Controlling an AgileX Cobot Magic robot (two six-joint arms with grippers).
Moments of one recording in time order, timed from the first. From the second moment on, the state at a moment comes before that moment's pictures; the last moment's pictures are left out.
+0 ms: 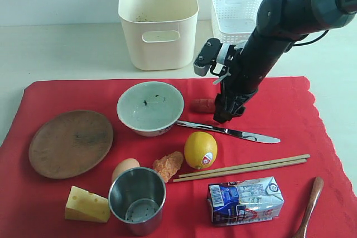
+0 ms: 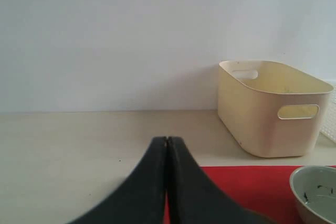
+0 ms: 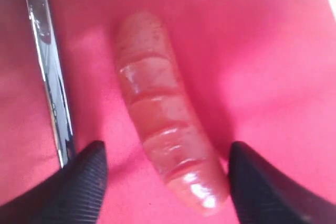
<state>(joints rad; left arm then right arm) -0.08 0.01 0.00 -0.16 0.08 0.14 0.36 2.08 -1.29 0.34 0.72 -1.00</state>
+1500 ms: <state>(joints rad) -0.08 0.01 0.00 -0.16 0.08 0.14 0.27 1.87 -1.29 0.37 0.08 -0.53</state>
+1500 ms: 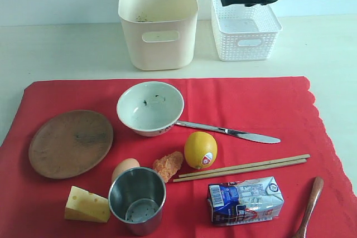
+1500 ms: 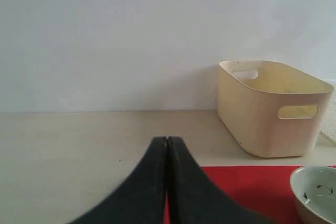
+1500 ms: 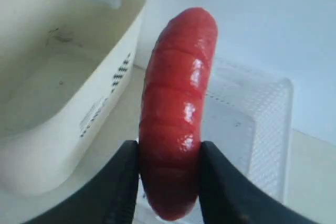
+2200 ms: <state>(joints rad) -0.08 0.01 0.00 -0.16 0.08 0.14 0.24 2.13 -1.41 0.39 -0.01 -0.42</state>
